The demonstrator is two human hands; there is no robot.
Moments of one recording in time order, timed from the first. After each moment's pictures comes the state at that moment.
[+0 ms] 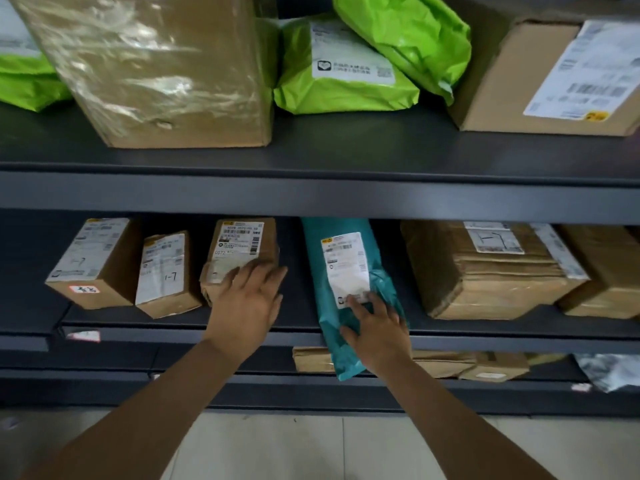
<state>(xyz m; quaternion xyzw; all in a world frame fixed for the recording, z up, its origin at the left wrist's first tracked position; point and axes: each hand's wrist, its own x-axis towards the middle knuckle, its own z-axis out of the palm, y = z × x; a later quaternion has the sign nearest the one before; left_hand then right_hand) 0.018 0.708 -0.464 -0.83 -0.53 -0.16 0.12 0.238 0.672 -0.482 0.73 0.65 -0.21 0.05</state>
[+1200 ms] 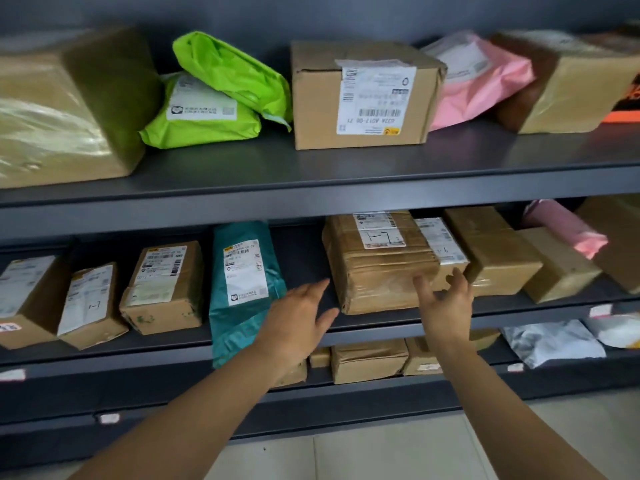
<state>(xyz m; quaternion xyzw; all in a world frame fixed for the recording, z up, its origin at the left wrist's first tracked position) 0.211 0.653 -0.411 -0.85 -0.50 -0.11 -0.14 0.424 0.614 -0.424 0.79 0.32 -0.22 -0.47</state>
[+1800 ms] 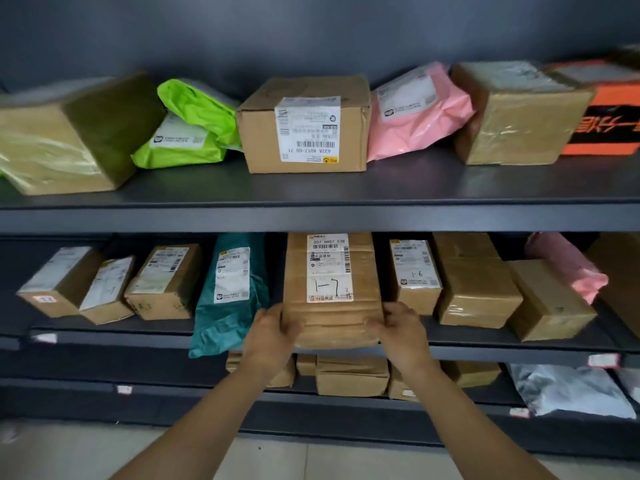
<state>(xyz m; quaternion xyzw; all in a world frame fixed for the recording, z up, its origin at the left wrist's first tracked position) 0.262 0.624 -0.434 -0.62 -0.69 -0.22 -0.30 0.478 0.609 -0.434 0.71 0.47 -0.40 -0.34</state>
